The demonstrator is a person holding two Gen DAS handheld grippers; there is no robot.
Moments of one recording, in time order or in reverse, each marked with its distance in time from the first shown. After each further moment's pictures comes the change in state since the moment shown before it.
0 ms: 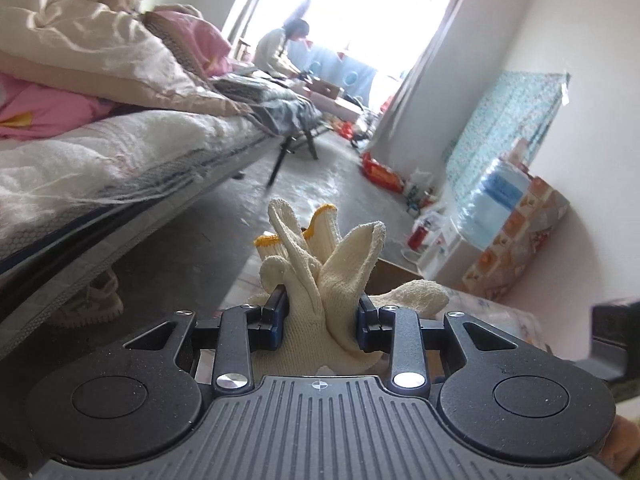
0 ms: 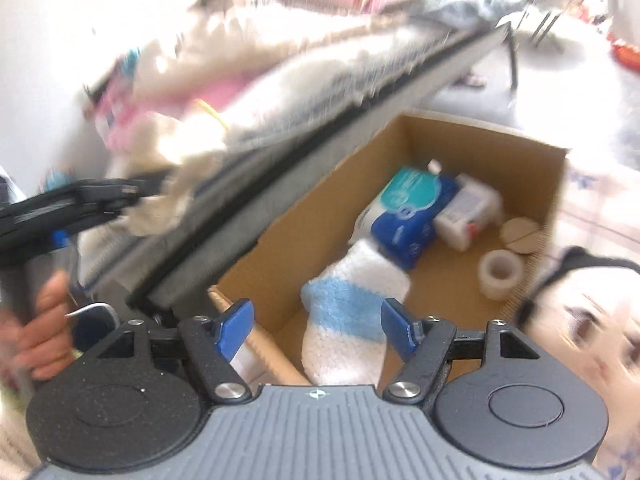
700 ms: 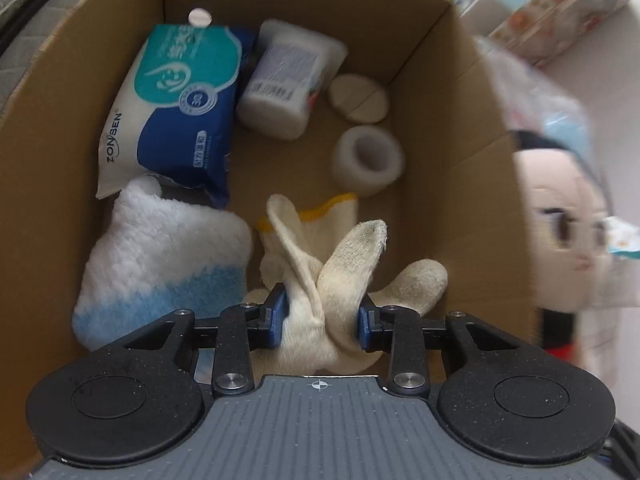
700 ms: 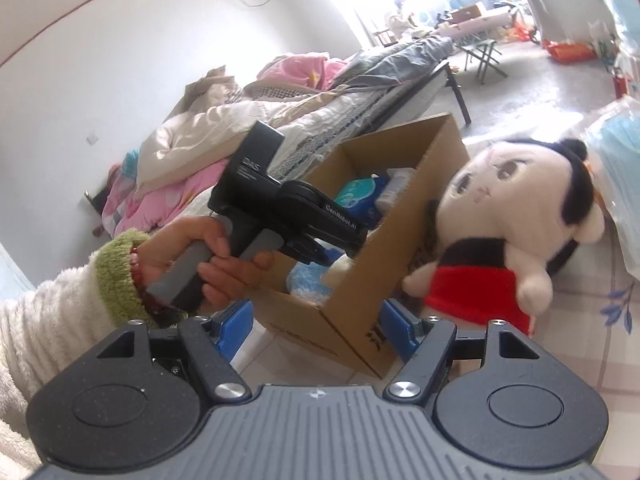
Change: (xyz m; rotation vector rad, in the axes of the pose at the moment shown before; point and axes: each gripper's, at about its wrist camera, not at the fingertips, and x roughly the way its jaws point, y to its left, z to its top) left arm 0.242 -0.046 -0.072 0.113 0.803 0.071; right arm -0.073 -0.036 -0.125 0.182 -0.279 0.018
